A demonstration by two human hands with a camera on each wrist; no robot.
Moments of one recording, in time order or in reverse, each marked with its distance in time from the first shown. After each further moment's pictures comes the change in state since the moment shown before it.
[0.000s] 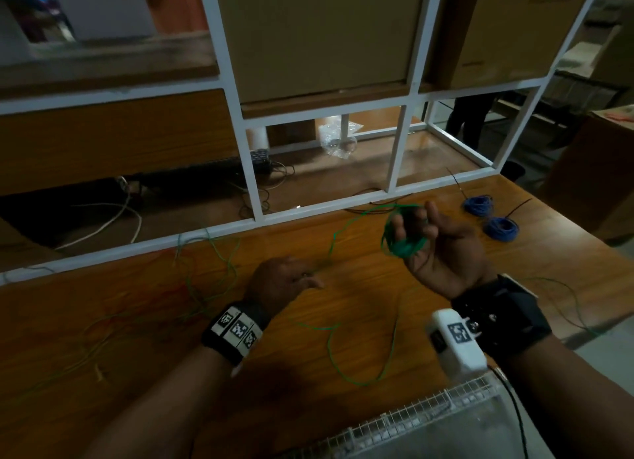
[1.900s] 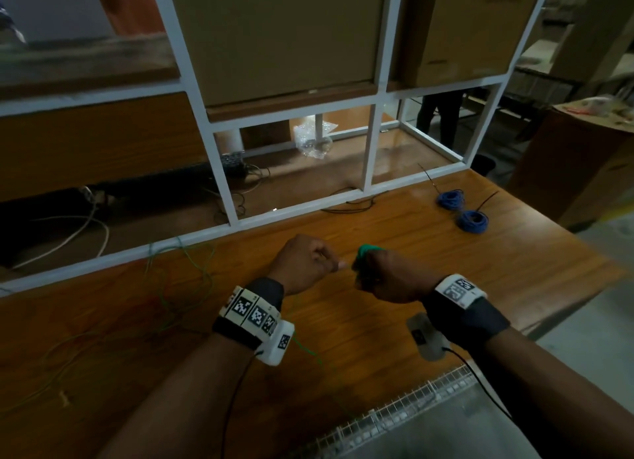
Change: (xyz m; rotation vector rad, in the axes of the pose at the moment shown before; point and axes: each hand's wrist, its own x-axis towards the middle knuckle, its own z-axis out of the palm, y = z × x) left_hand 0.065 0.075 0.009 -0.356 -0.276 -0.362; right_hand -0.002 0.017 -0.040 -2.019 0.276 0.447
